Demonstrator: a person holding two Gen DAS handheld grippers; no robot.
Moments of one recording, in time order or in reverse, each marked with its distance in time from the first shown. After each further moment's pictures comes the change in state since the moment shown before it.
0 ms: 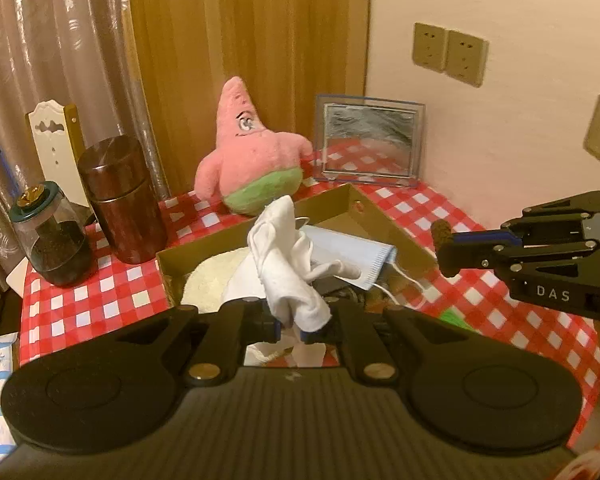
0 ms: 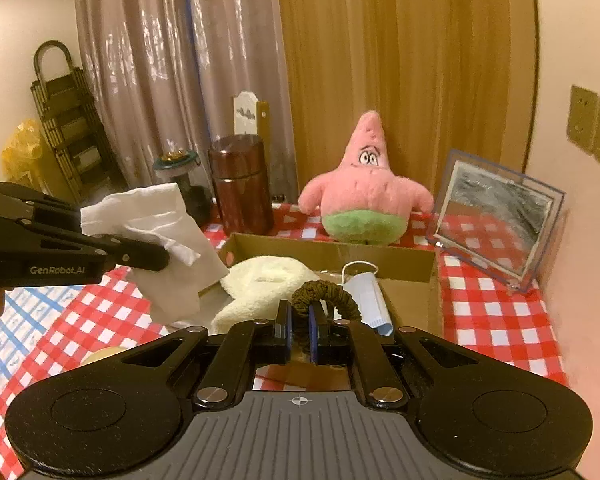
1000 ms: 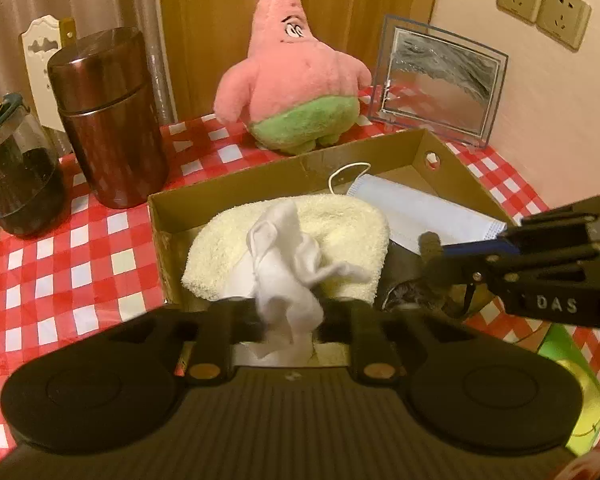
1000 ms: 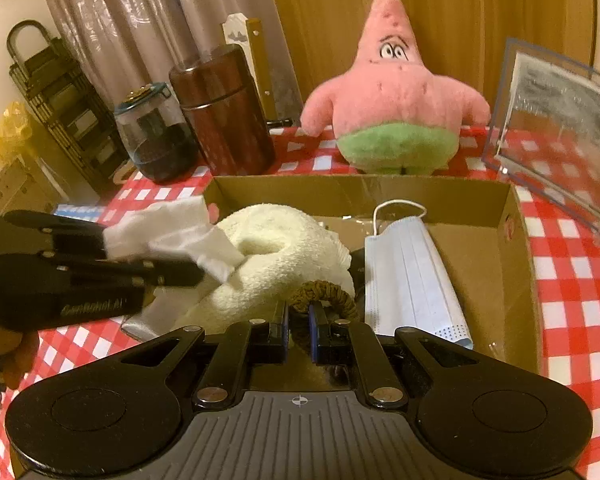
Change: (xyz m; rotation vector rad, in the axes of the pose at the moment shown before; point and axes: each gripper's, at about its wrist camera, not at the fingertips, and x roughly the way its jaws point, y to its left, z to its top) left arm 0.146 0.073 -0.012 -0.112 0.176 0.005; right arm 0.151 -0.033 0.005 0.116 0.236 0.090
